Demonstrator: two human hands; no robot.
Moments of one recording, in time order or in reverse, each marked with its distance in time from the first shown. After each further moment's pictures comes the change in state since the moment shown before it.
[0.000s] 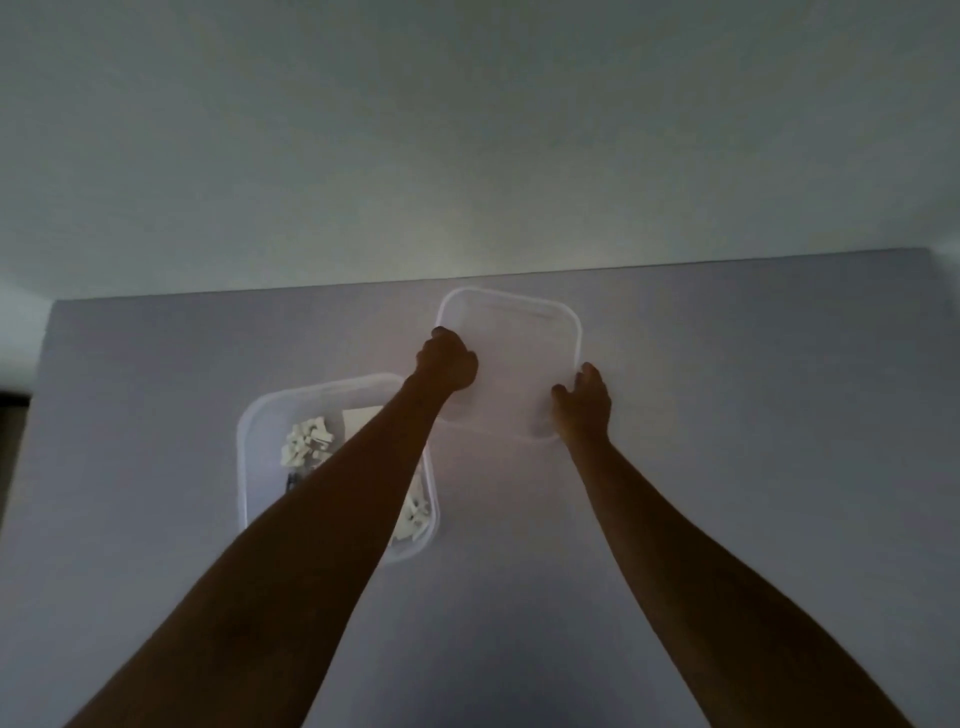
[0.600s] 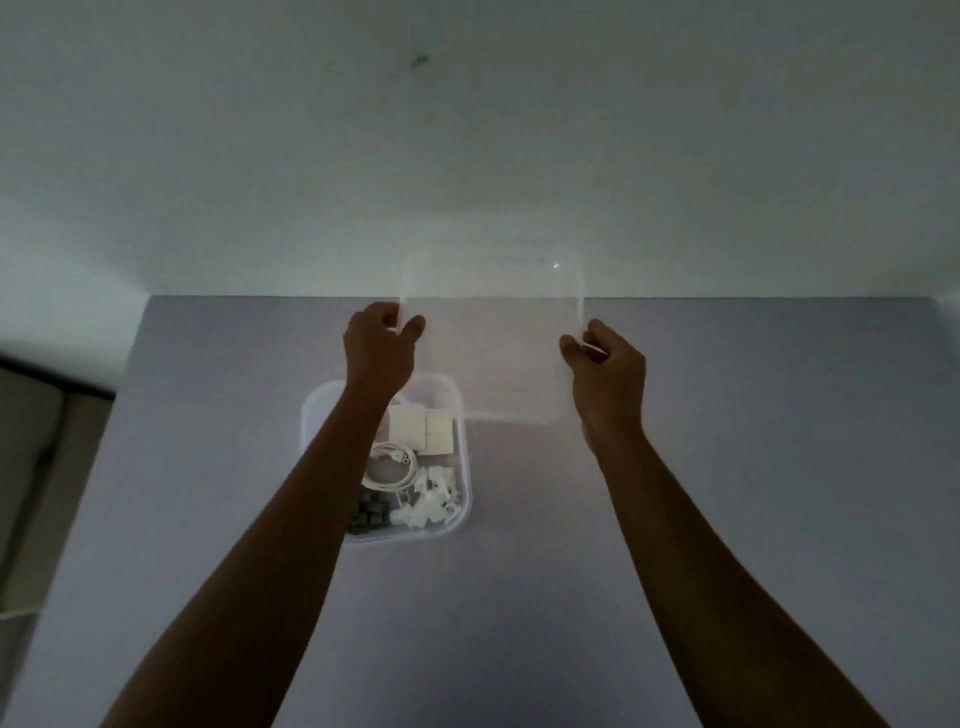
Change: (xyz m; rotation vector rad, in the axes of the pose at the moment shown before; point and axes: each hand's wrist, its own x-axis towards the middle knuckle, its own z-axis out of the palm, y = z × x) left_hand -0.087 -0.063 -0.105 -0.350 0.560 0.210; right_hand -0.091 -0.089 -0.051 0.422 0.014 -0.244
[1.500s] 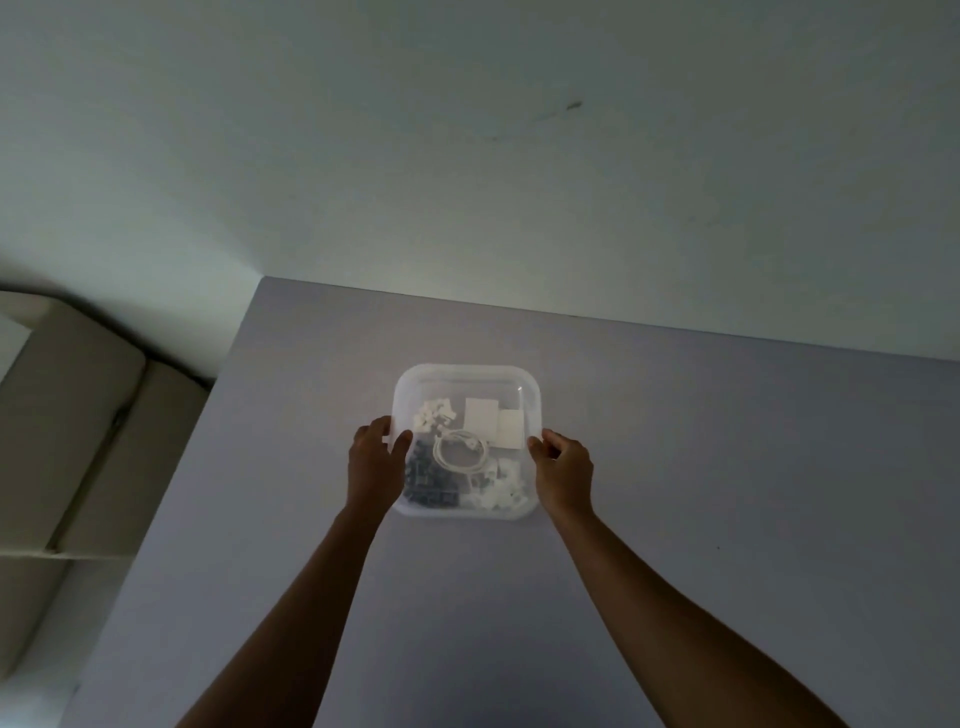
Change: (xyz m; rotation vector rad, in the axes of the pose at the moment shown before) left_hand -0.105 -0.168 -0.066 0.017 -0.015 -0.209; right_hand -0.114 0.089 0.086 -0.357 -0.211 -0.091
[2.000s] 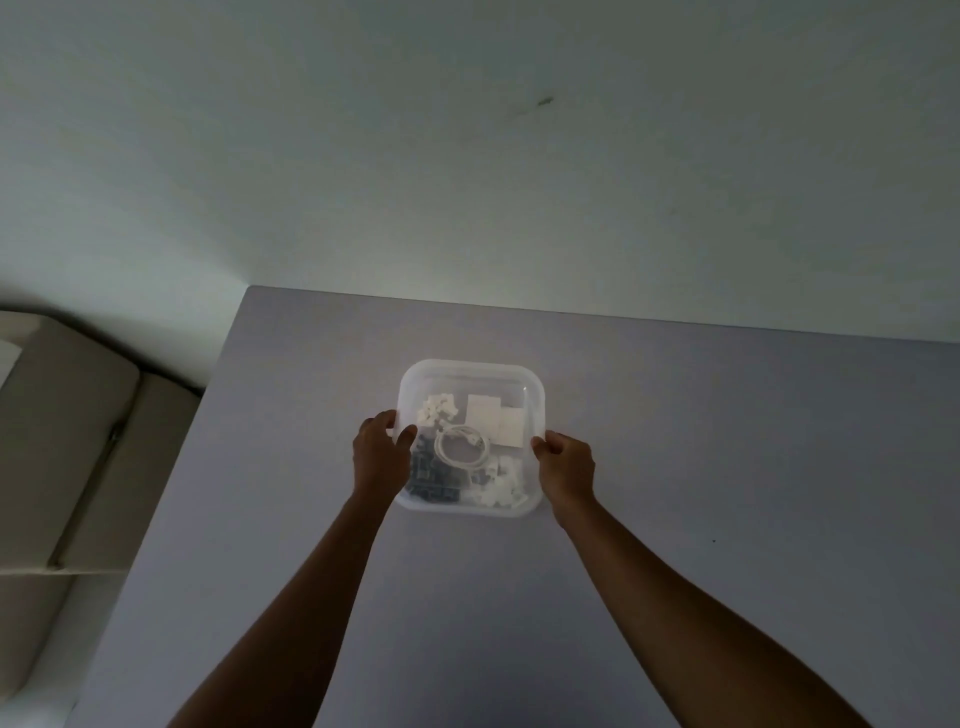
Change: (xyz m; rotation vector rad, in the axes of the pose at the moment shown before) left_hand 0.014 0.021 0.019 0.035 -0.008 -0.021; right_hand 0.024 0.021 -0.006 0.034 -0.036 0.194
